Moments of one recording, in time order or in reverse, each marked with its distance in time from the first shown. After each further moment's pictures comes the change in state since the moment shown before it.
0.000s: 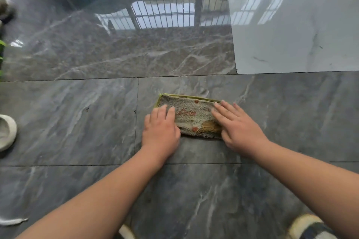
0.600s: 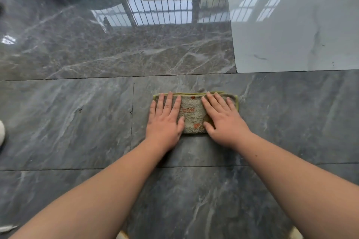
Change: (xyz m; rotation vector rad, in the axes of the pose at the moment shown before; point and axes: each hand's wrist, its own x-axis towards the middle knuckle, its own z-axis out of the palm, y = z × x) left_hand 0.037 -0.004 0.039 -0.001 -0.029 0.093; right_hand 0.040 -0.012 0.013 0.074 -0.127 0.147
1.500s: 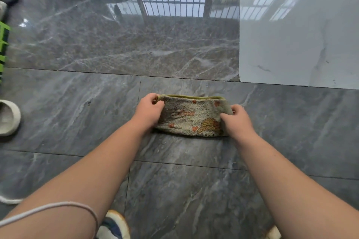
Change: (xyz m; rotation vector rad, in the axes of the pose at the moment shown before) left_hand 0.016 -0.026 -0.077 -0.907 -0.011 -0.549; right_hand -0.001 -0.005 -0.052 1.024 0.141 0.736
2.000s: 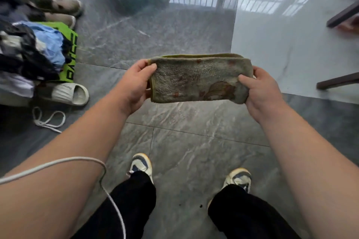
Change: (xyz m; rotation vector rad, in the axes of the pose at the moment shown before) left_hand -0.204 0.222 -0.199 -0.648 -0.095 -0.061; right_hand -0.207 -0.240 -0.170 0.438 -0.191 -0.143
